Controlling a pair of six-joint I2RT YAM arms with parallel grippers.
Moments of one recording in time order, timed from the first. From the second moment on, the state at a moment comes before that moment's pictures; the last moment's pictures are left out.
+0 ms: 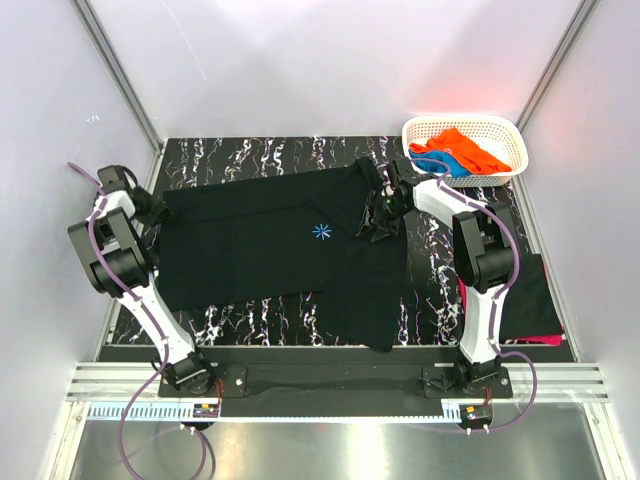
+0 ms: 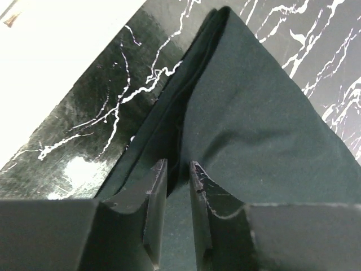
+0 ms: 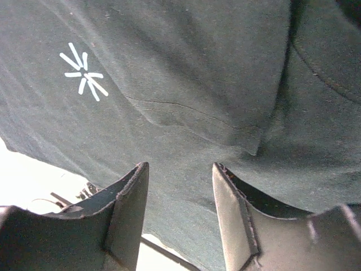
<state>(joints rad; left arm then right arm) 0.48 2.05 1.47 -0.39 0.24 -0.51 0.31 2.04 1.48 -0.62 -0.40 0.54</state>
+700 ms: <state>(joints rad) 0.48 2.05 1.45 -0.40 0.29 -0.51 0.30 2.04 1.47 -0.65 -0.27 0.59</state>
